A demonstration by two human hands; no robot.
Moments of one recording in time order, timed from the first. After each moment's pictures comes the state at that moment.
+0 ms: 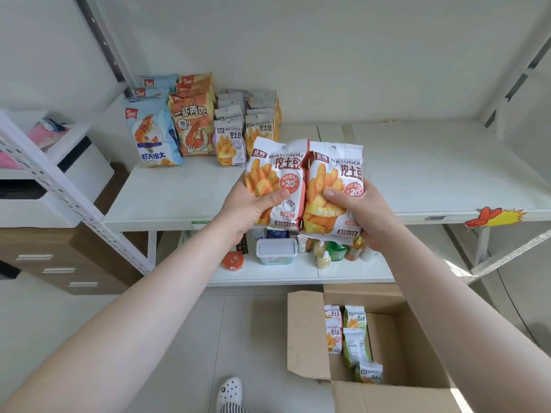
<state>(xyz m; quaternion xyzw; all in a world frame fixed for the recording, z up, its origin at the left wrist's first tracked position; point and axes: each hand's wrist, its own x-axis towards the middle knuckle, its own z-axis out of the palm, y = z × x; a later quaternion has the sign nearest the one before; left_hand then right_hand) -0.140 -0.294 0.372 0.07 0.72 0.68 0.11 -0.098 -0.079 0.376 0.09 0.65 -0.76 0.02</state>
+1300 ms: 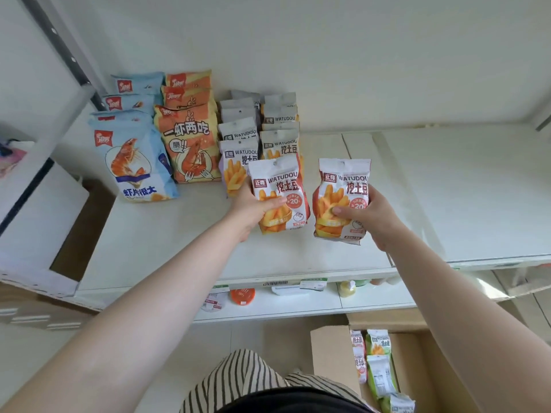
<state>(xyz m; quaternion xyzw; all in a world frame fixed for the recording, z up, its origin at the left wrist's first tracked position) -0.389 -0.336 0.300 -0.02 0.73 0.66 0.14 -0.328 -0.096 0.290 0.16 0.70 -0.70 0.03</state>
